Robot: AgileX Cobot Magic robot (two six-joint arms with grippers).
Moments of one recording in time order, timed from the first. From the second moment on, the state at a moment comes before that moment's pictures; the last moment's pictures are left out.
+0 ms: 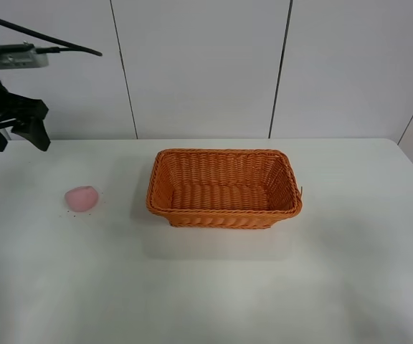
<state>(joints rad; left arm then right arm) 0.01 1.67 -1.43 -0.08 1.02 0.07 0.00 0.00 -0.49 -0.06 1.02 0.14</state>
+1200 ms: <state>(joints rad) 0.01 2.24 -1.64 -0.15 0.93 0.07 0.00 0.00 -0.49 -0.06 1.02 0.14</state>
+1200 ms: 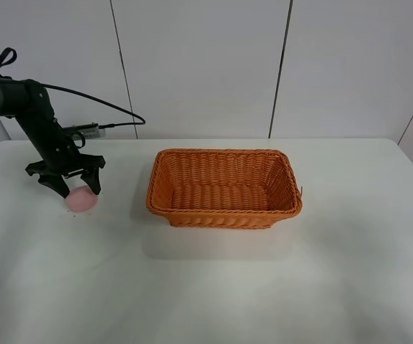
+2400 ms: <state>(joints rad) 0.01 2.08 -1.84 -0.12 1.16 0.05 0.00 0.00 -0.49 -0.06 1.02 0.14</state>
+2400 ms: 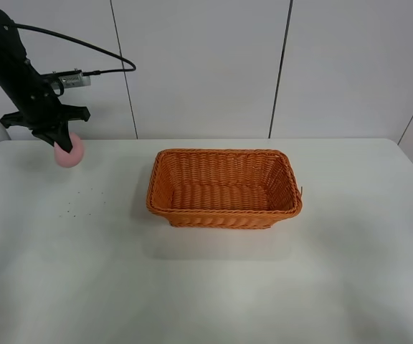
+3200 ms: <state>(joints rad) -0.42 2.18 -2.18 -0.07 1.17 -0.04 0.00 0.00 -0.49 -0.06 1.02 0.14</state>
